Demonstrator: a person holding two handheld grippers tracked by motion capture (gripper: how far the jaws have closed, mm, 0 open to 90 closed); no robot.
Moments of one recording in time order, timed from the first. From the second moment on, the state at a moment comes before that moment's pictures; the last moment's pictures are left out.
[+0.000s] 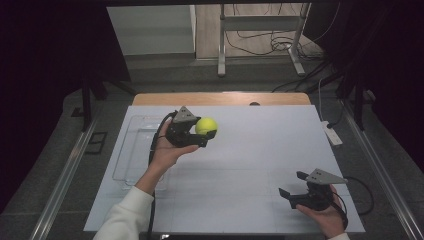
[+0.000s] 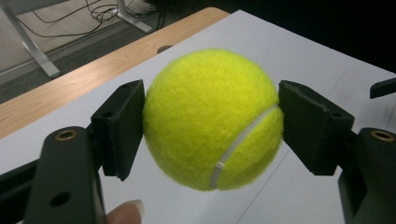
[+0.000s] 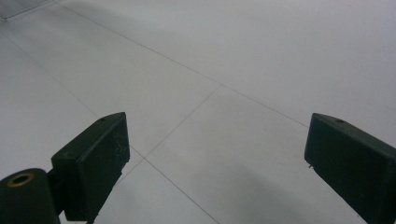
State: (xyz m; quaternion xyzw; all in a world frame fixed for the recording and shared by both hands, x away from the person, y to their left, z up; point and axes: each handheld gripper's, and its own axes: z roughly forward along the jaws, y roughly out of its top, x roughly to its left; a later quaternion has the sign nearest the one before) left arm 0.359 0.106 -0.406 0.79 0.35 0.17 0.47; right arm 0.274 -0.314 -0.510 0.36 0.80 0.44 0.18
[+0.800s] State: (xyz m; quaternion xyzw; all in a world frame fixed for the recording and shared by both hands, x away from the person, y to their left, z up) left arm 0.365 0.133 -0.405 0.78 0.38 0.19 0.46; right arm 0.274 -0.314 -0.509 0.36 0.80 0.44 0.18
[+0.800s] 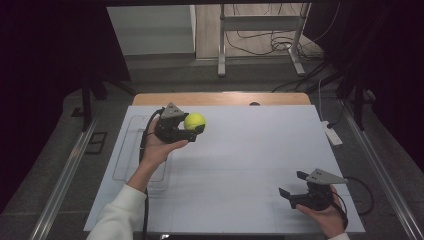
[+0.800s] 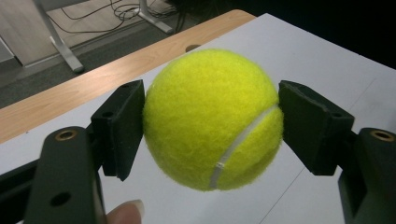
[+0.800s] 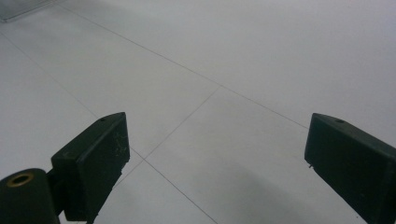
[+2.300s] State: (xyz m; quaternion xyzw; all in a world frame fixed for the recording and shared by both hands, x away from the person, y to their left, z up) left arm 0.378 0.181 -0.403 0.74 0.44 0.22 0.45; right arm 0.274 -0.314 -0.509 0.36 0.80 0.44 0.18
